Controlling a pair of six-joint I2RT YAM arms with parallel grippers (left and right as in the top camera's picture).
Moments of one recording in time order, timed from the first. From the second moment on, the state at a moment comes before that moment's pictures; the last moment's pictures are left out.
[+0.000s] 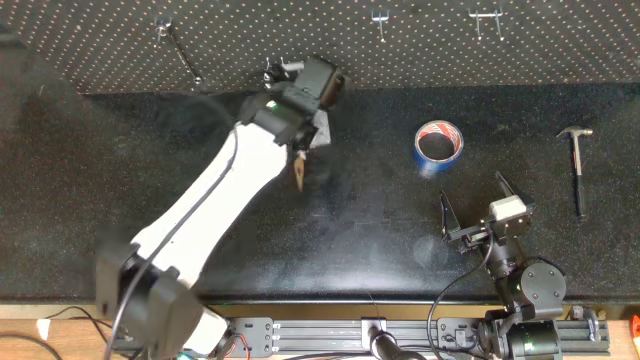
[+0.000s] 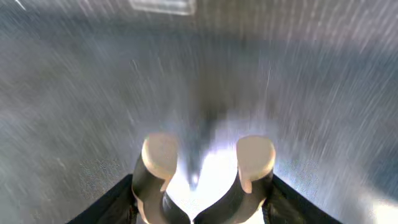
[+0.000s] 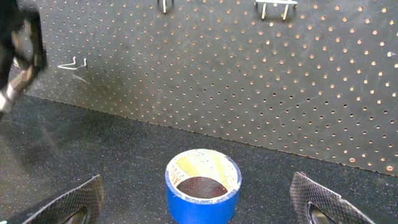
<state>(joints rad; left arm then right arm) -0.52 1.70 1.46 -0.95 -0.34 -0.65 0.07 0.01 0.01 -0.05 -0.24 -0.07</state>
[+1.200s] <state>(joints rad) -0.39 1.77 1.43 -0.39 -0.49 -0.25 0.07 0.01 0.01 -0.05 -0.24 -0.07</state>
